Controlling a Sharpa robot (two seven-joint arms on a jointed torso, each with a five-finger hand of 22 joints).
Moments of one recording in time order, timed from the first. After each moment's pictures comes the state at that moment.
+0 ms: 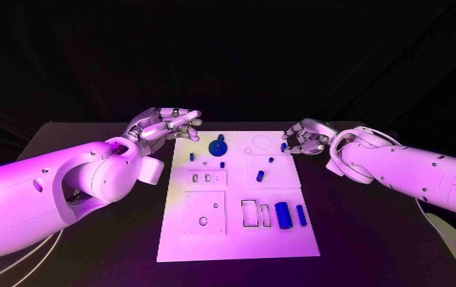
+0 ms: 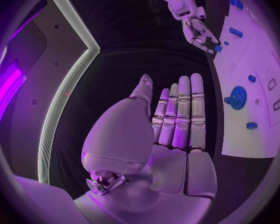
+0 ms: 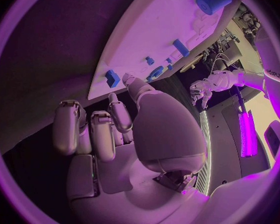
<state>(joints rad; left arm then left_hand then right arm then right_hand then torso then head) 1.21 -0.97 0.02 1.69 -0.08 -0.29 0.29 1.40 0.00 -0.03 0.10 0.05 0.97 0.20 0.13 0.10 1.09 0.13 0.17 0.10 1.02 0.08 0.60 0.44 0.17 0.92 0.18 0.69 0.38 1.25 -0.77 -0.14 1.15 -1.14 -0.29 0.15 1.30 -0.12 0.28 0.01 0.25 0.89 0.16 0.07 0.25 1.30 0.08 1.31 1.21 1.47 0.00 1.54 1.31 0.07 1.39 0.12 1.35 1.31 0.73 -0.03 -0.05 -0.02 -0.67</state>
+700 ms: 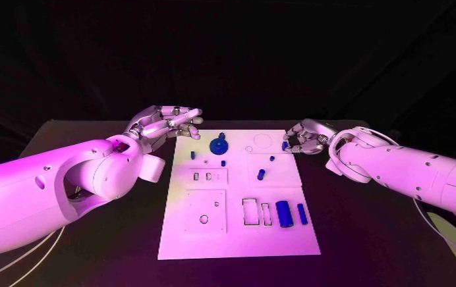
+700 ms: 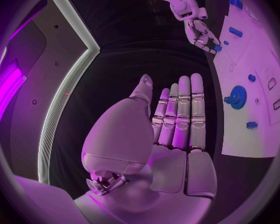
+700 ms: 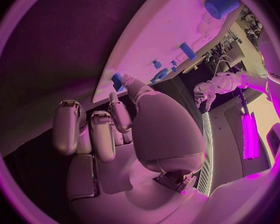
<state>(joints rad) 1.21 -0.97 0.02 1.69 -0.08 -0.29 0.28 1.40 0.00 -0.03 0.10 0.05 0.97 0.20 0.13 0.10 1.09 0.13 0.17 0.10 1.02 0.08 0.60 0.44 0.17 0.92 0.18 0.69 0.38 1.23 -0.74 -0.14 1.10 -1.14 -0.29 0.14 1.31 -0.11 0.28 0.01 0.25 0.91 0.17 0.07 0.26 1.30 0.08 1.31 1.22 1.47 0.00 1.54 1.31 0.07 1.39 0.12 1.35 1.31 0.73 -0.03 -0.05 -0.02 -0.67</state>
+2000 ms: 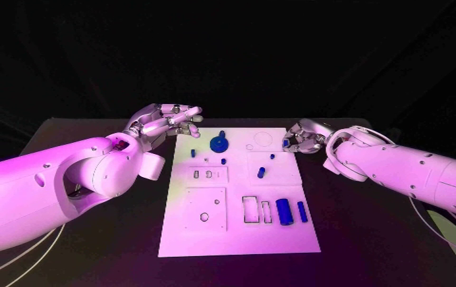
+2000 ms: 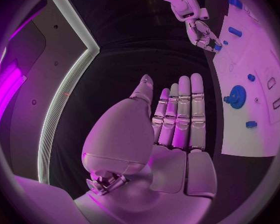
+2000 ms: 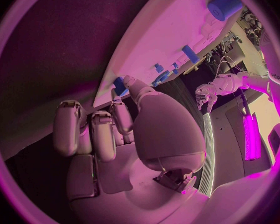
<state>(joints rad) 1.21 -0.97 0.02 1.69 -0.08 -0.28 0.28 1.40 0.01 -0.03 0.10 0.05 0.97 0.20 0.13 0.10 1.08 0.14 0.17 0.10 1.02 0.08 0.60 0.44 0.17 0.92 0.18 0.69 0.38 1.23 -0.72 -0.14 1.08 -1.15 -0.28 0.13 1.30 -0.06 0.29 0.02 0.26 1.03 0.13 0.13 0.30 1.33 0.05 1.33 1.25 1.47 -0.01 1.54 1.31 0.07 1.40 0.10 1.35 1.31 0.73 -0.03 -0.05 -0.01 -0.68</state>
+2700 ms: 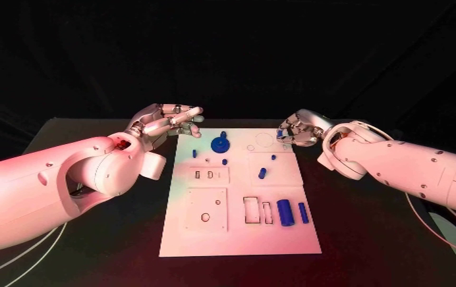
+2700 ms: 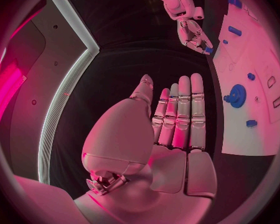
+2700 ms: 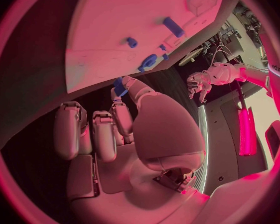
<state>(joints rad) 1.21 -0.97 0.02 1.68 -0.08 -0.28 0.28 1.40 0.01 -0.03 0.10 0.05 0.97 0.20 0.13 0.10 1.08 0.14 0.17 0.10 1.02 0.08 0.60 0.43 0.17 0.92 0.18 0.69 0.38 1.27 -0.76 -0.13 1.25 -1.11 -0.37 0.06 1.31 -0.03 0.30 0.02 0.29 1.04 0.12 0.15 0.30 1.34 0.04 1.34 1.26 1.47 -0.03 1.54 1.31 0.07 1.42 0.08 1.37 1.31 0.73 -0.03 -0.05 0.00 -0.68</state>
